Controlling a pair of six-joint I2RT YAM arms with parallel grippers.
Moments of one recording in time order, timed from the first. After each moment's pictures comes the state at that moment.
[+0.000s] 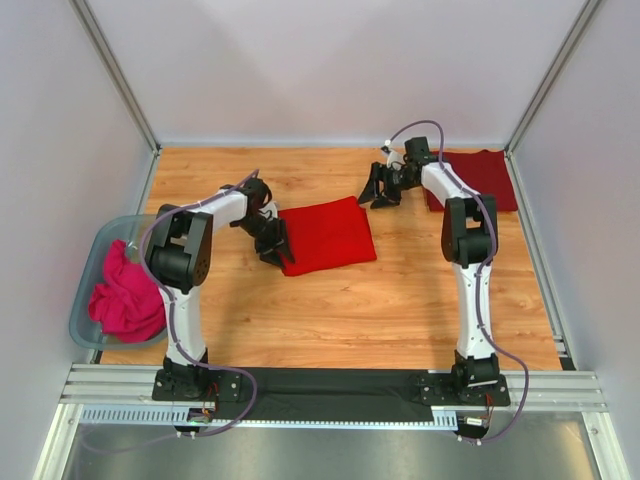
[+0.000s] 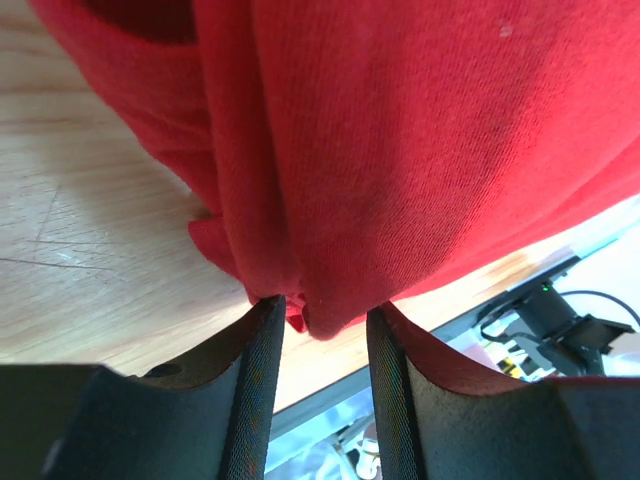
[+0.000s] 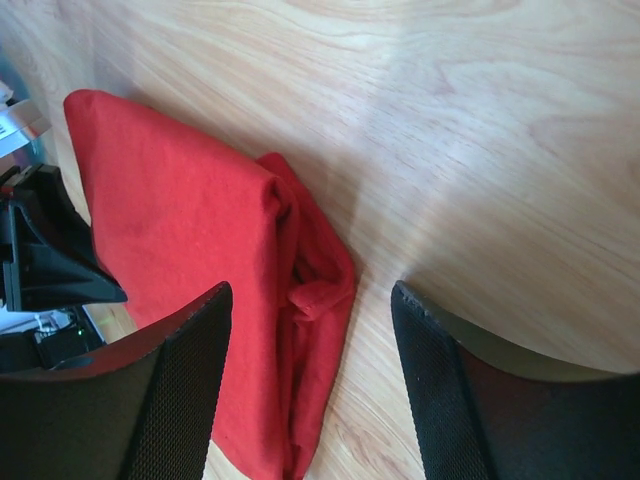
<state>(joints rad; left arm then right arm) -0.27 2.05 1.38 -0.80 0.54 -0.46 0.13 2.46 2.04 -0.66 -0.78 0.18</state>
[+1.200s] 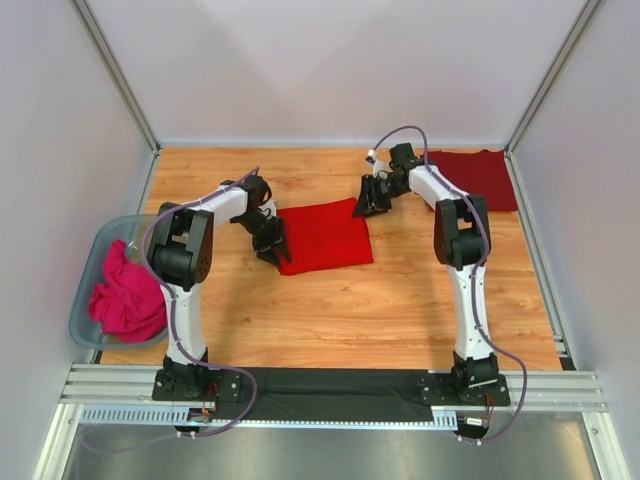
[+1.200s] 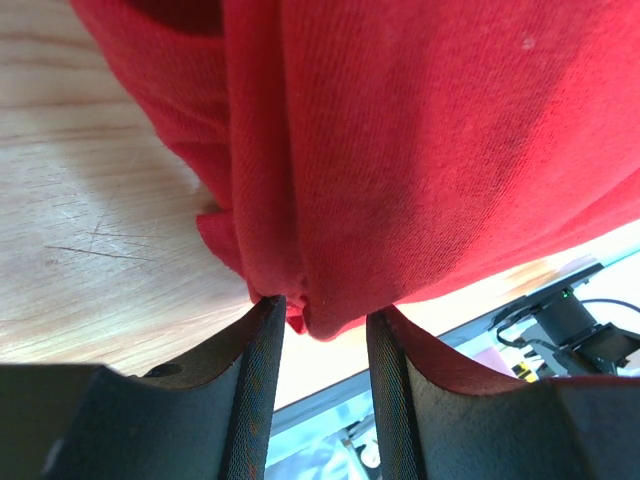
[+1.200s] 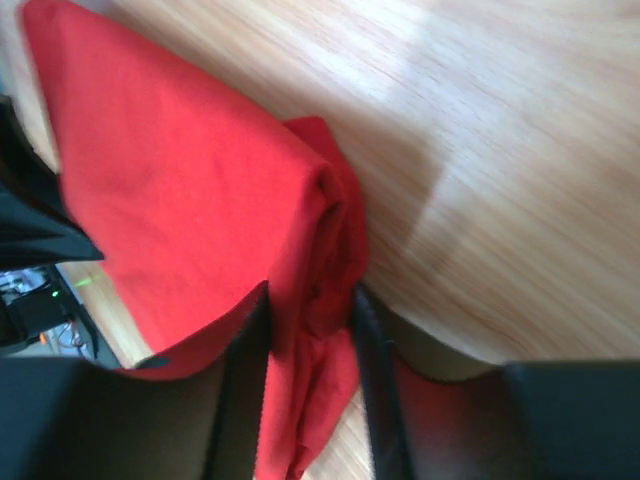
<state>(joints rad) -0.27 2.08 1.45 -0.88 0.48 -0.42 0.20 2.46 2.02 -0.73 -0.77 0.10</state>
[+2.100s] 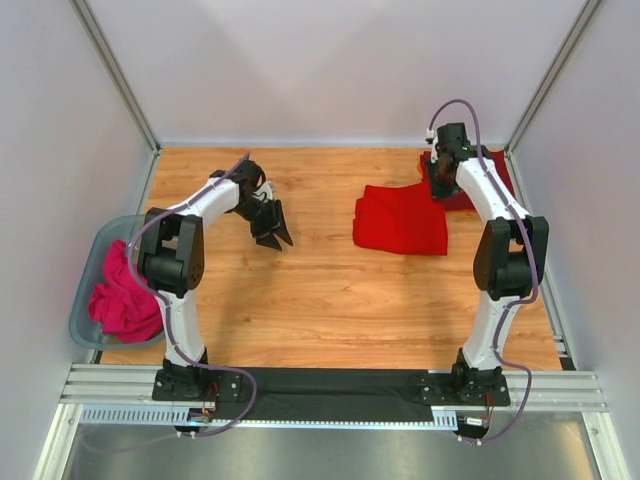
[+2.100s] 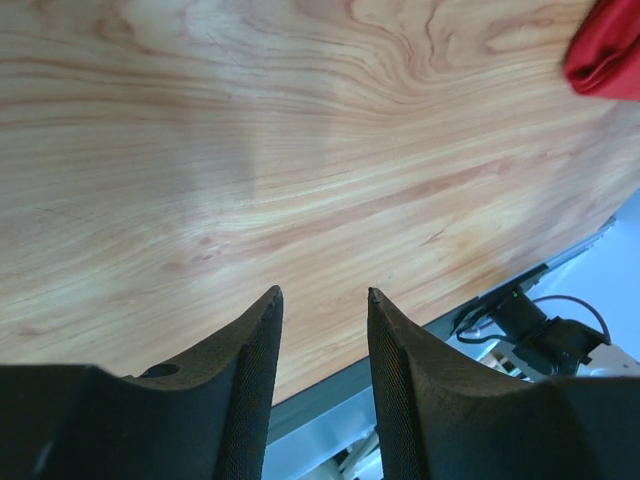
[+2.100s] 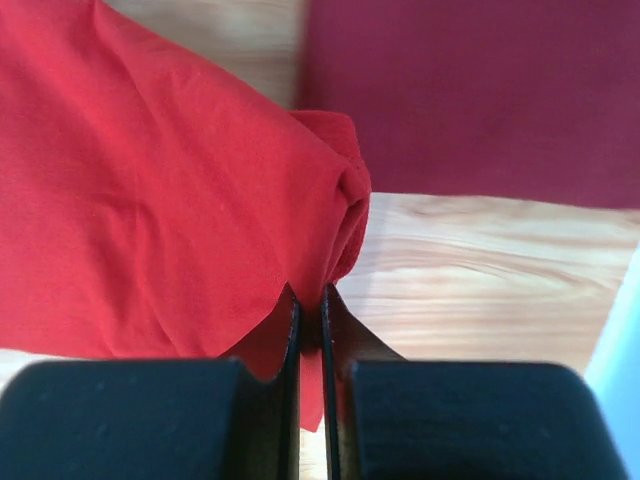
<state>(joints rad) -0.25 2.00 1.51 -0.86 0.53 -0.46 0.08 1.98 1.75 -0.82 0.07 -0.05</state>
